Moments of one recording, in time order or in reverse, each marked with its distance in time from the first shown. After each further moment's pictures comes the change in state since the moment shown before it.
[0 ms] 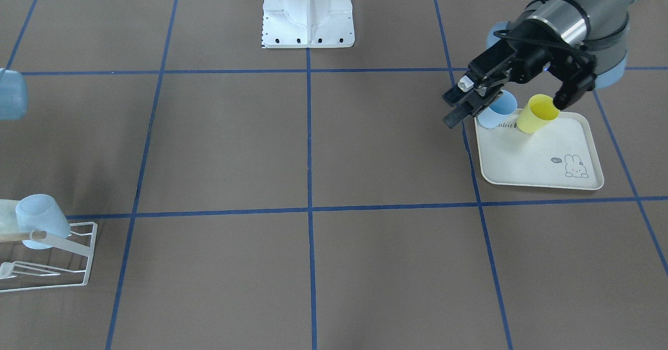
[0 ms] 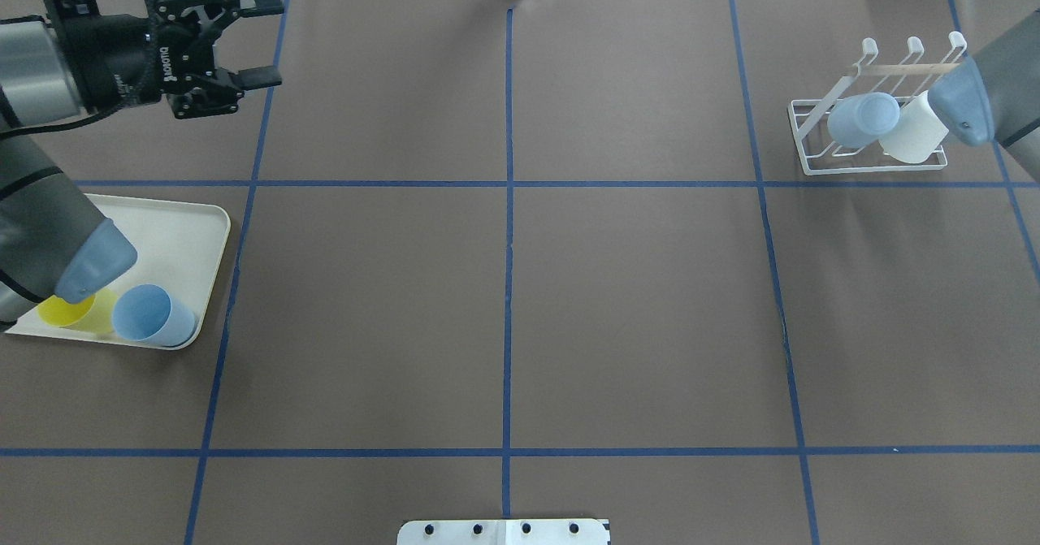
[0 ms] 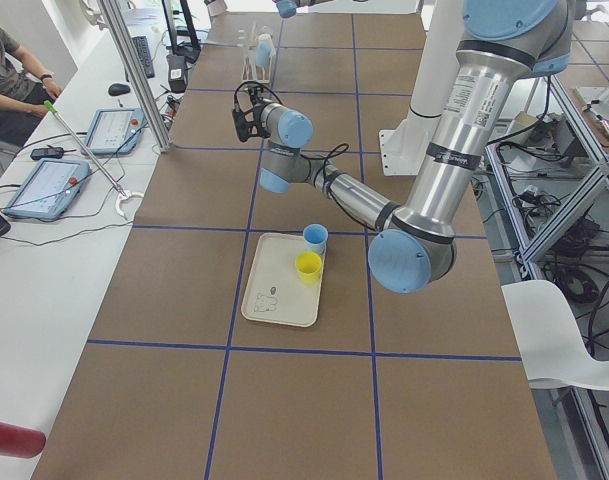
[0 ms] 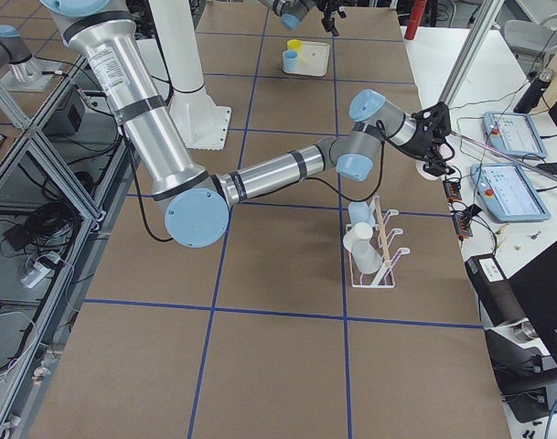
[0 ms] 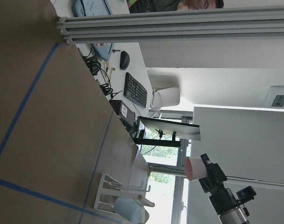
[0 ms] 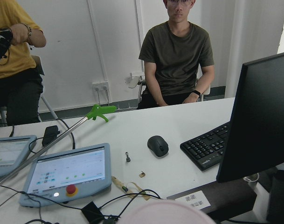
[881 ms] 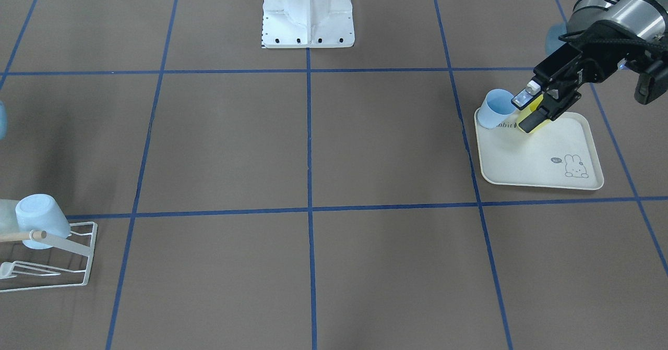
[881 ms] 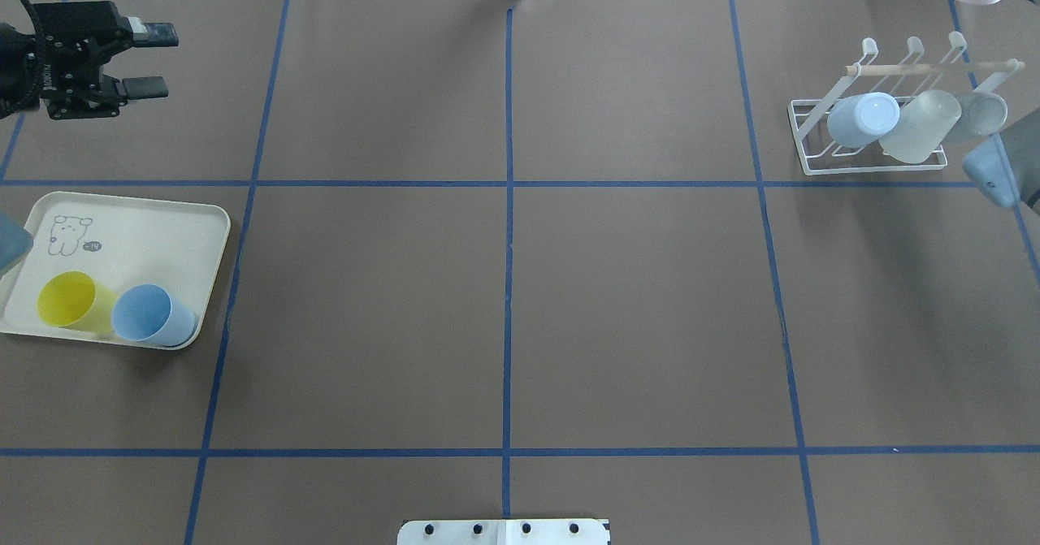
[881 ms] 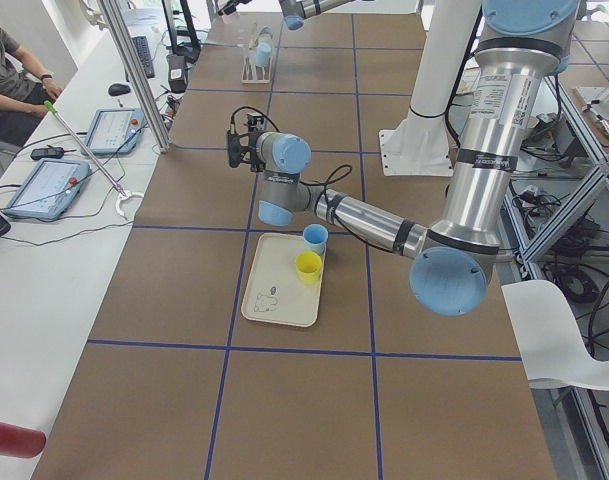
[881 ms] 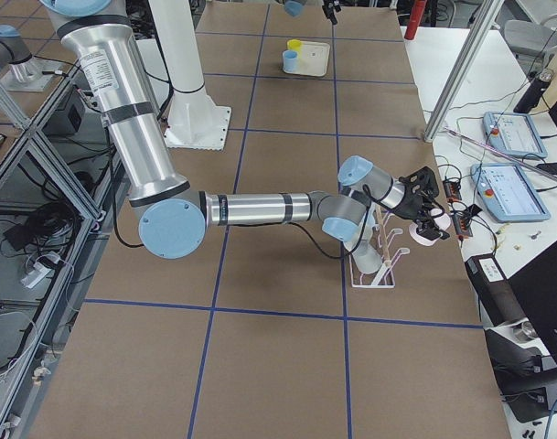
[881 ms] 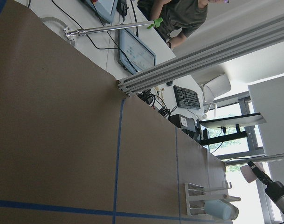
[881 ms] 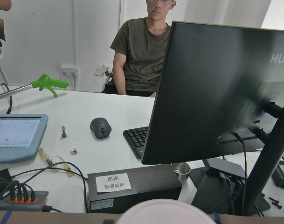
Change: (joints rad) left arm -0.102 0.117 -0.005 0.002 -0.136 0.183; right arm -0.019 -0.097 -0.200 0.258 -0.078 -0.134
